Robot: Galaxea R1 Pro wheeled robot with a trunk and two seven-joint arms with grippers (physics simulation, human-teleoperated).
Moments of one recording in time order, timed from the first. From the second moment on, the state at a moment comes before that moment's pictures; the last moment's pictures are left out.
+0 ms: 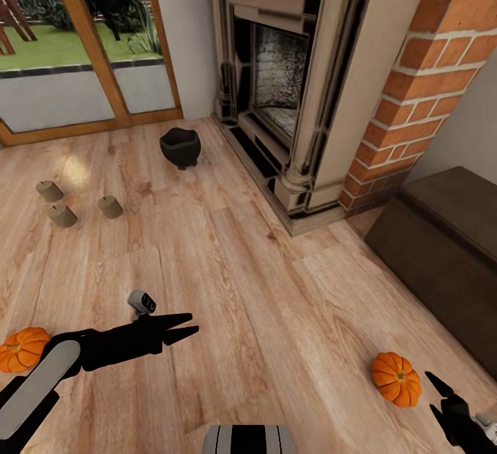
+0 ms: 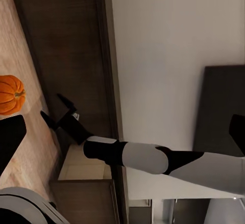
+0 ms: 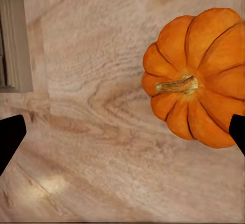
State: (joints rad) left arm -0.32 0.45 -0.24 -1.52 1.38 1.00 -0.61; right arm -0.48 -0.45 -0.25 0.04 -1.21 0.26 0.88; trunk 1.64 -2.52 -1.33
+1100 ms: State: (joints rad) left arm -0.32 0.45 -0.24 -1.52 1.38 0.99 -0.62; right arm -0.48 -0.45 -0.22 0.04 -1.21 0.21 0.87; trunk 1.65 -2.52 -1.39
